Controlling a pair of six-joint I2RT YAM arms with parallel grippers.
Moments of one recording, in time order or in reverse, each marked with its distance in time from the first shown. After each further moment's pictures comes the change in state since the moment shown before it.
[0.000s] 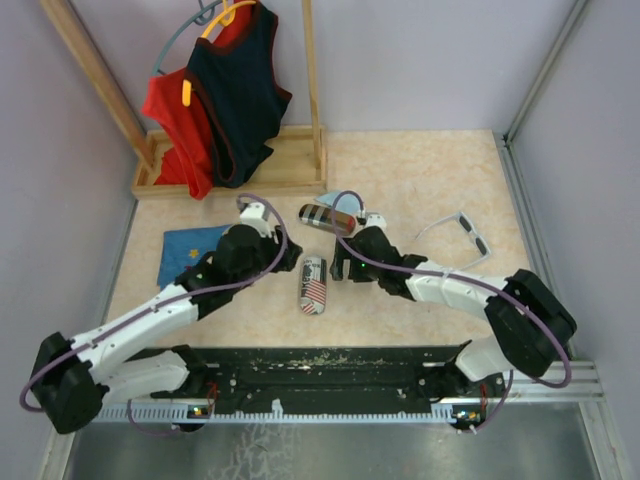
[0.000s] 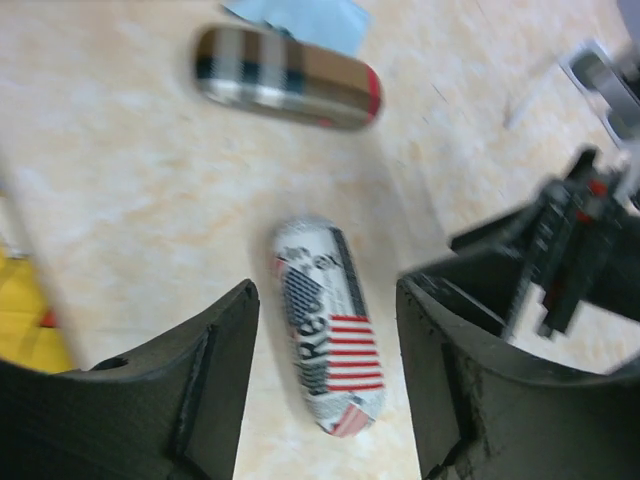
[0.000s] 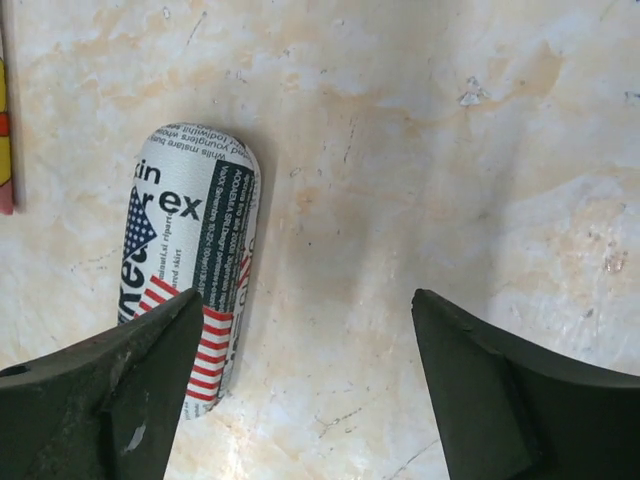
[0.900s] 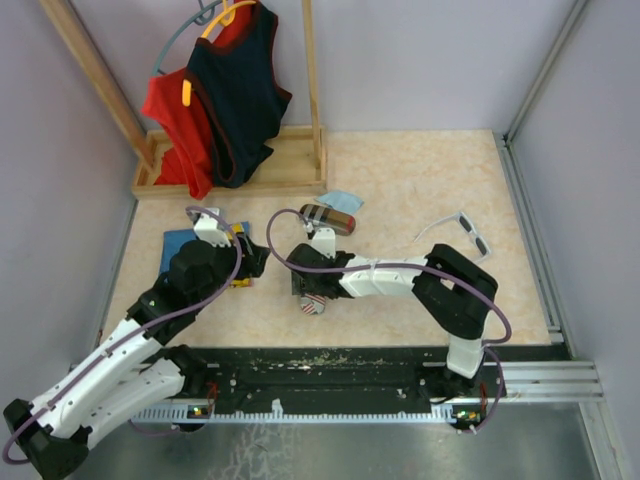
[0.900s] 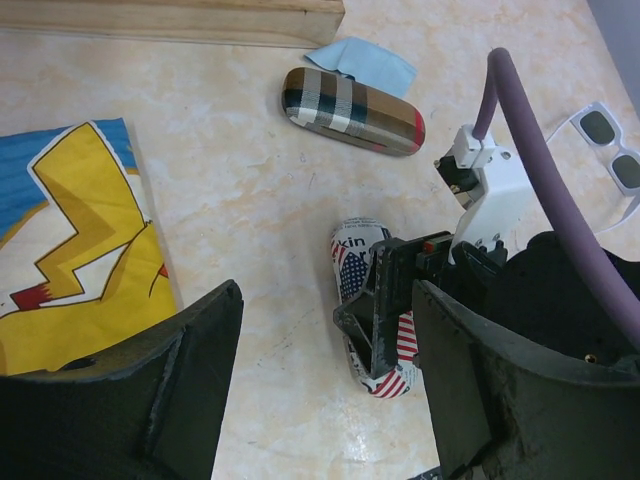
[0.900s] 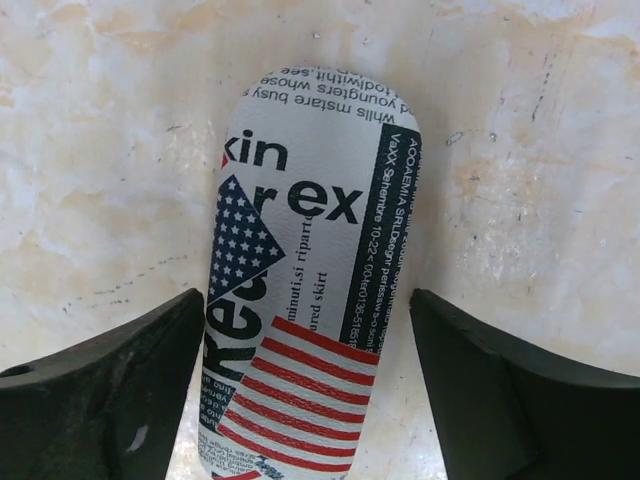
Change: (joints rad) left arm 0.113 -0.390 -0.032 -0.248 -0.070 0.036; right arm 0.301 0.385 0.384 -0.268 0.315 0.215
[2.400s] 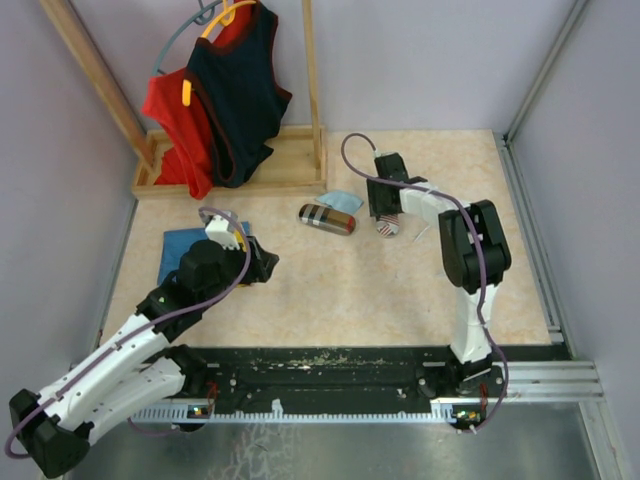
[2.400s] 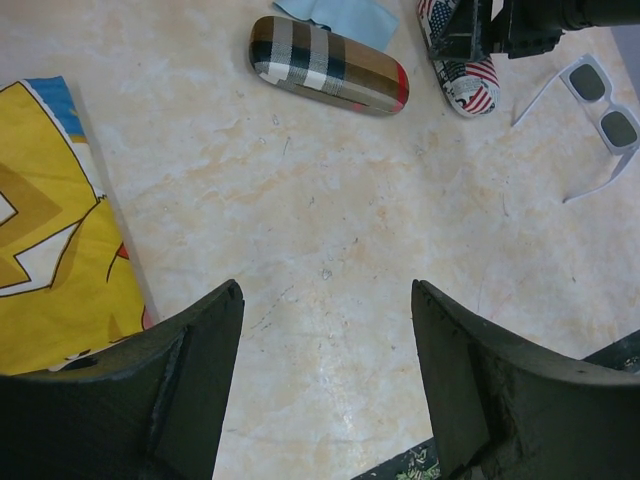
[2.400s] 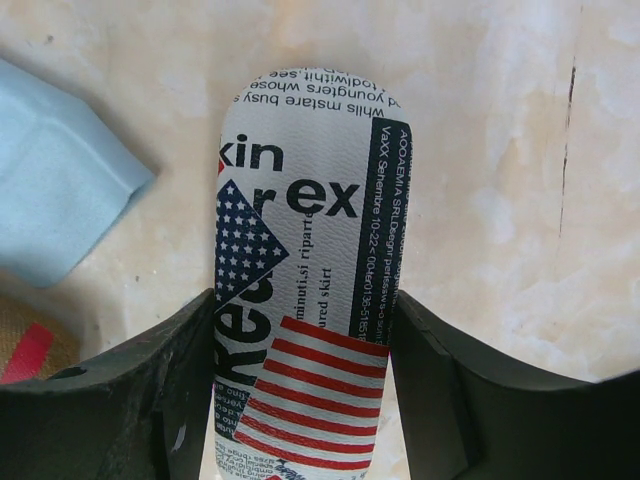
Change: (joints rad) left arm 0.000 0.042 -0.042 0.035 0.089 -0.027; right arm -0.713 0.192 0.300 -0.024 -0.233 -0.701
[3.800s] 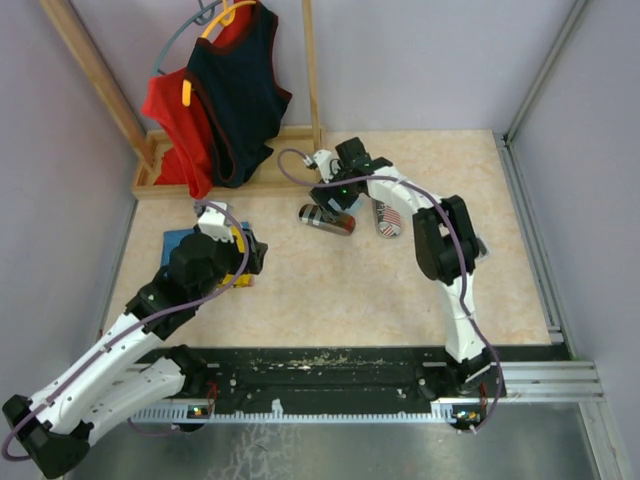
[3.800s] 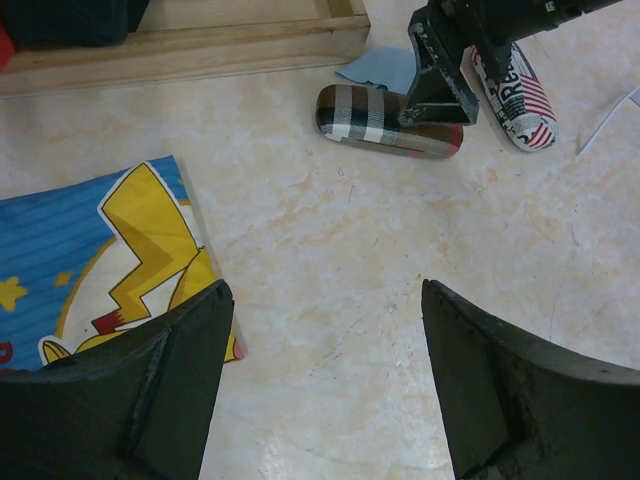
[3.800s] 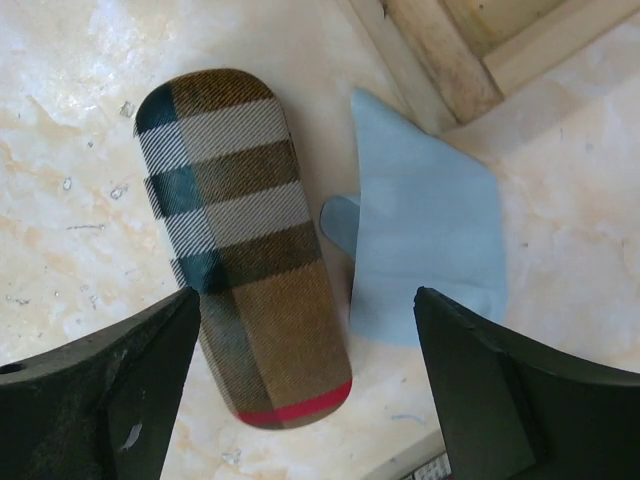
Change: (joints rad) left arm 0.000 0.001 0.107 -0.071 -0.124 0.189; right arm 0.151 0.151 0.366 -0.208 -0.480 -0.534
